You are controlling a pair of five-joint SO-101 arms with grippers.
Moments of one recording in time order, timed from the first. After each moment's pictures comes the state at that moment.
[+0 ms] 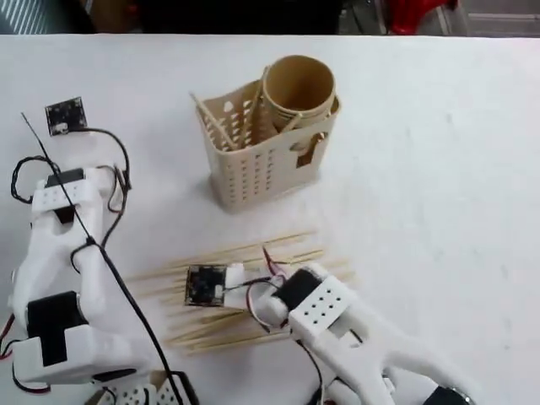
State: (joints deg) left arm -22.5 -1.4 34.1 41.5 4.9; right arm -46.2 -34.7 63.9 53.8 45.3
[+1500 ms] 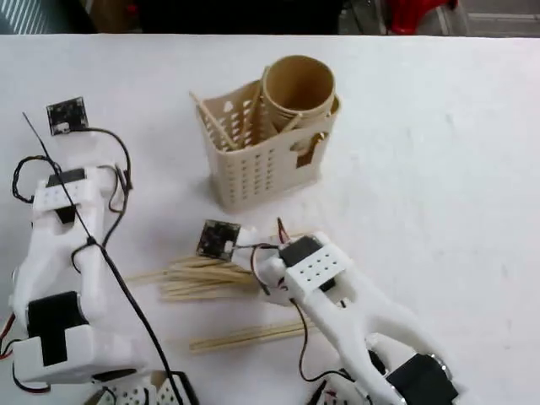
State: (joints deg) left arm -22.2 -1.4 34.1 41.5 4.9; right arm -36.4 -20.7 54.6 53.0 42.4
